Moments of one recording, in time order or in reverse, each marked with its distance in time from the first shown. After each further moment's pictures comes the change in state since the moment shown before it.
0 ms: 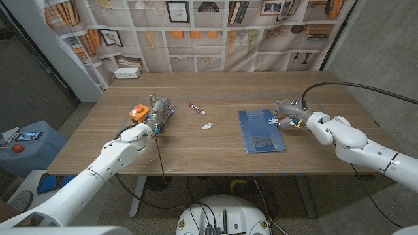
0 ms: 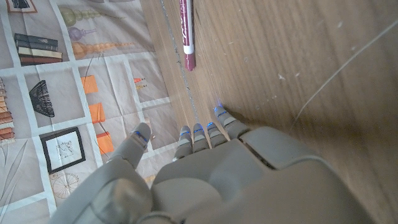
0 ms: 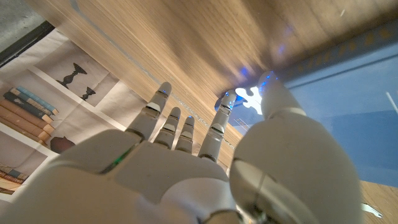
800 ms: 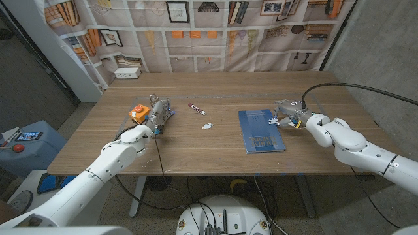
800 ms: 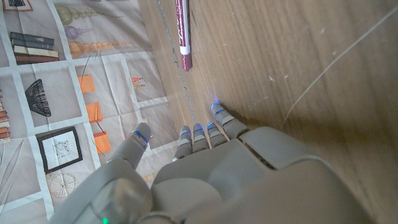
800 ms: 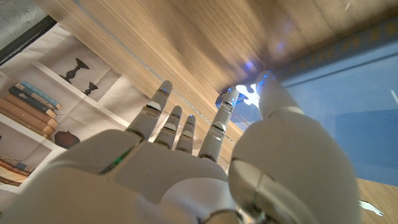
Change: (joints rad) left arm 0.015 0.005 -0.004 -0.014 -0.005 0.004 0.012; left_hand 0.000 0.000 0.000 0.000 0.000 0.000 0.000 0.000 0.000 0.000 0.000 0.000 0.000 0.000 0.000 0.000 0.000 0.000 0.000 0.000 0.000; right arm -0.012 0.008 -0.001 0.004 -0.015 -0.009 -0.042; right_hand 0.019 0.018 0.000 0.000 0.000 0.078 -0.001 0.041 0.005 0.030 -0.019 0.000 -0.005 0.025 -0.014 0.000 0.005 0.025 -0.011 0.000 0.000
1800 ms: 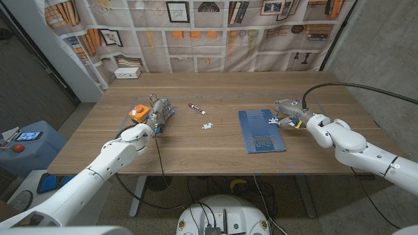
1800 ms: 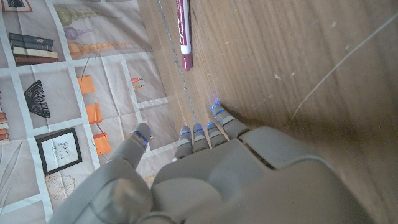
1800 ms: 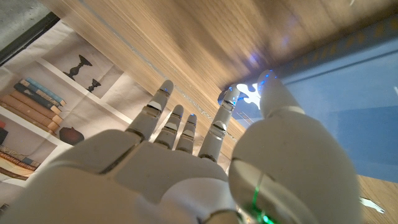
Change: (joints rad) left arm -0.019 -0.001 0.007 0.014 0.002 0.007 -0.009; left_hand 0.000 0.000 0.000 0.000 0.000 0.000 0.000 0.000 0.005 0.000 0.000 0.000 0.000 0.000 0.000 0.000 0.000 0.000 0.000 0.000 0.000; right arm -0.014 -0.007 0.012 -0.008 0.004 -0.006 -0.024; right_hand 0.016 0.003 0.000 0.000 0.000 0.046 0.000 0.015 -0.001 0.023 -0.013 0.000 0.000 0.012 -0.012 0.008 0.005 0.009 -0.009 0.000 0.000
